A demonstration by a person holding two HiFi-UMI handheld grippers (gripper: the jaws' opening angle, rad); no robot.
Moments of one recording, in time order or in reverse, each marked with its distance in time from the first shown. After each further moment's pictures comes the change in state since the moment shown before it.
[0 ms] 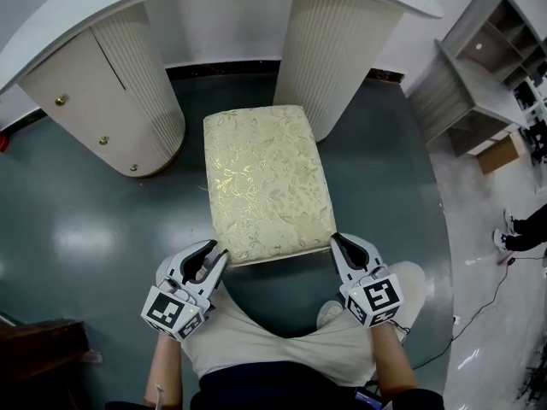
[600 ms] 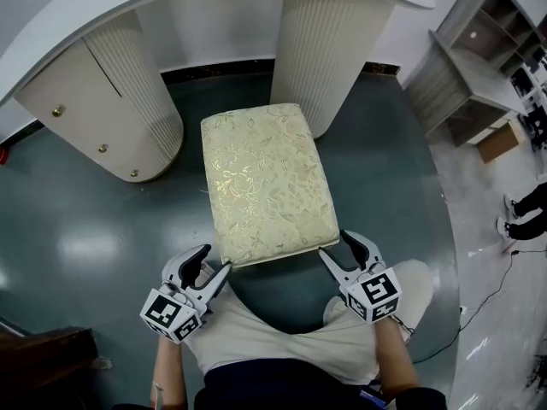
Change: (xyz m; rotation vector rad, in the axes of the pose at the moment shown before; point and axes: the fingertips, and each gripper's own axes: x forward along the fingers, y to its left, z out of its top) left arm -0.013 0.004 -0.021 -0.070 0.065 -0.059; right arm 0.004 0.012 -0.031 0.018 0.114 0.048
